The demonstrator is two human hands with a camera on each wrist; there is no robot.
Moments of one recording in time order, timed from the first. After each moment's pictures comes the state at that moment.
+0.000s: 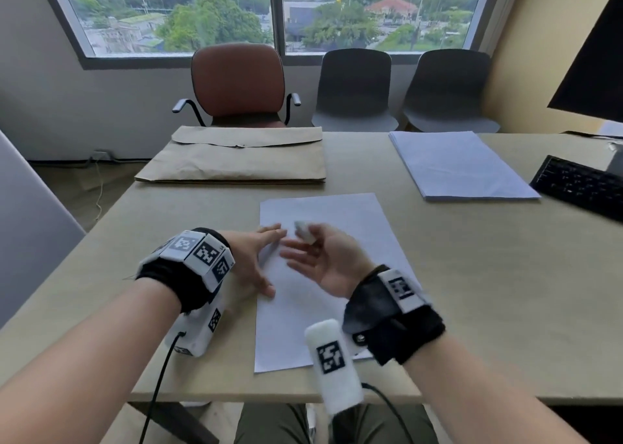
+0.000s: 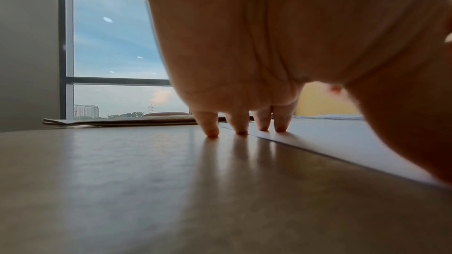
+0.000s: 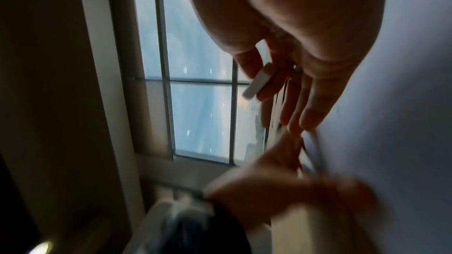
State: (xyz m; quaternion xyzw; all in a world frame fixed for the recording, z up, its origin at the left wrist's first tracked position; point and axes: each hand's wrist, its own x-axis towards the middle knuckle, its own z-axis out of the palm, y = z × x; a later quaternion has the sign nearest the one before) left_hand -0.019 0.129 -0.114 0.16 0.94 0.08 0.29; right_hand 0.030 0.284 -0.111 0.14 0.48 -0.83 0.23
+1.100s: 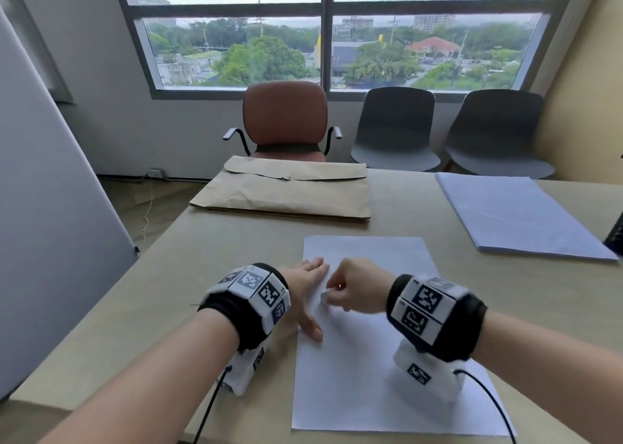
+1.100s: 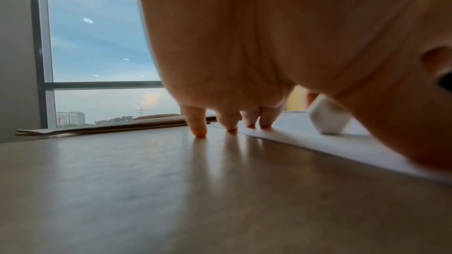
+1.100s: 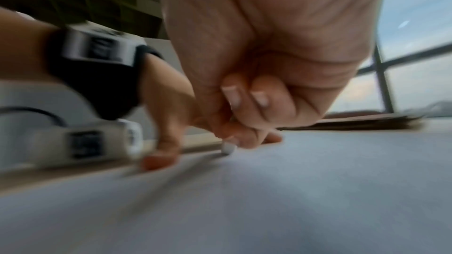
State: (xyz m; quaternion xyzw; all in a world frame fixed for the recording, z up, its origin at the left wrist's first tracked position) left_hand -0.018 0.135 -0.109 0.19 0.95 0.04 0.26; right_hand -0.010 0.278 -0.096 -0.20 0.95 -0.20 0.16
